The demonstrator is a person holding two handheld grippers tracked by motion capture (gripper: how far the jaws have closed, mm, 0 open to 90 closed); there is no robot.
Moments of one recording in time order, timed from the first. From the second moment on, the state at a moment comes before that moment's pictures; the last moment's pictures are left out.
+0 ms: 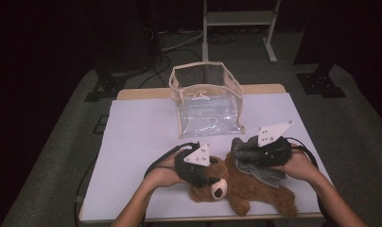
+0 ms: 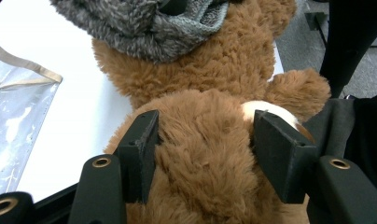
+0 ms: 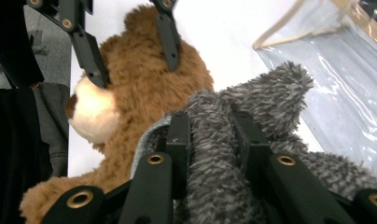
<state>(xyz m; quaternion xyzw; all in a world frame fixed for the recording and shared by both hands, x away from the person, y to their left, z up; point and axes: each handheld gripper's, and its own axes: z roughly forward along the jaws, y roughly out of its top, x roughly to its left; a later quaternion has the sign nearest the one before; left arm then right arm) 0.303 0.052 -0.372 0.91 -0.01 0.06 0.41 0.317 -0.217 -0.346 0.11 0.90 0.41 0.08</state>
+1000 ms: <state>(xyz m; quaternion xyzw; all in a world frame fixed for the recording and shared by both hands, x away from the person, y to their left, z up) 0.304 0.051 -0.371 0.91 -0.01 0.06 0.41 0.312 -0.225 -0.340 0.11 0.88 0.44 0.10</state>
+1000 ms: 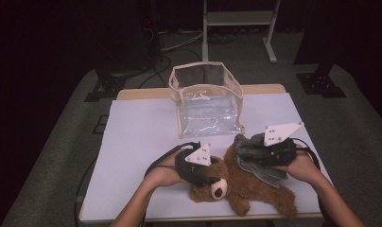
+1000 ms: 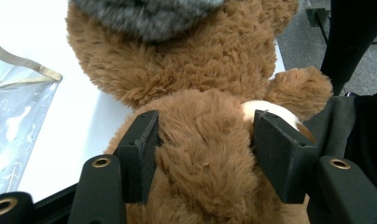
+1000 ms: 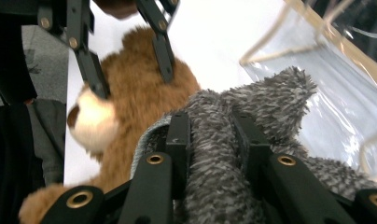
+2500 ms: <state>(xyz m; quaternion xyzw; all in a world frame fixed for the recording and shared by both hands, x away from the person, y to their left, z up) 0.309 0.065 -0.360 0.91 -0.02 0.09 0.40 0.297 -0.262 -0.364 0.15 0.87 0.47 0.10</state>
